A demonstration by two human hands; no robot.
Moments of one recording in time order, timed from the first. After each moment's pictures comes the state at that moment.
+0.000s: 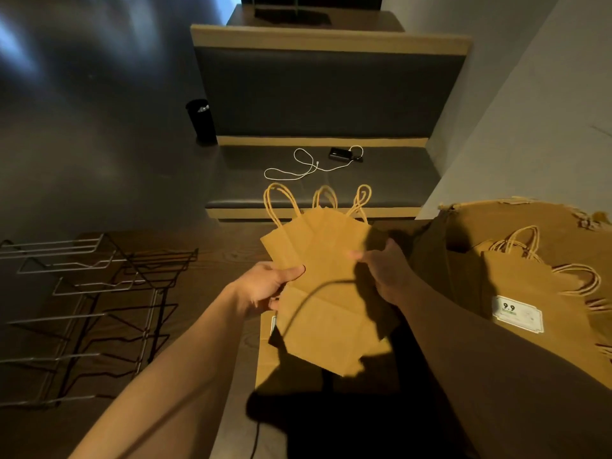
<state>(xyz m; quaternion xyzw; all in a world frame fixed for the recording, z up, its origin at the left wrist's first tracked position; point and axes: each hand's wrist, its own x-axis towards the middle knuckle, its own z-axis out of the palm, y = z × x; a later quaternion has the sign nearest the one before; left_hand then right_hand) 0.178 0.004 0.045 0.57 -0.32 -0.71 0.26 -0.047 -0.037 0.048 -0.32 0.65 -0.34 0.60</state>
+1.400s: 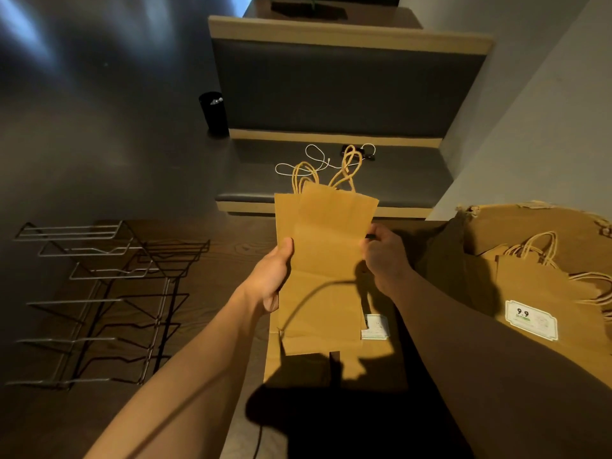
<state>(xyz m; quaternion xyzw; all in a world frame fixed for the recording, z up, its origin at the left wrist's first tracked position) 0.179 0.003 0.036 0.52 -0.18 -0.72 0.42 -0.014 -0.042 0.057 -0.42 0.66 -0.37 0.51</state>
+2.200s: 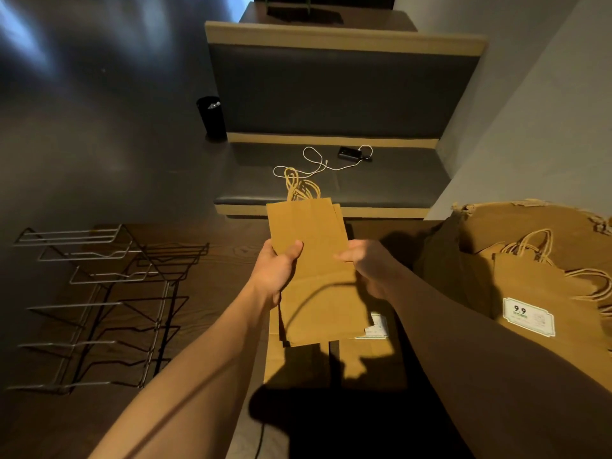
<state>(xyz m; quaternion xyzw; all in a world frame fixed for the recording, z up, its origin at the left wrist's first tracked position) 0.165 0.000 0.043 0.62 -0.25 -0.59 0.45 -0.006 -0.035 0.059 -0.42 0.62 -0.23 0.62</state>
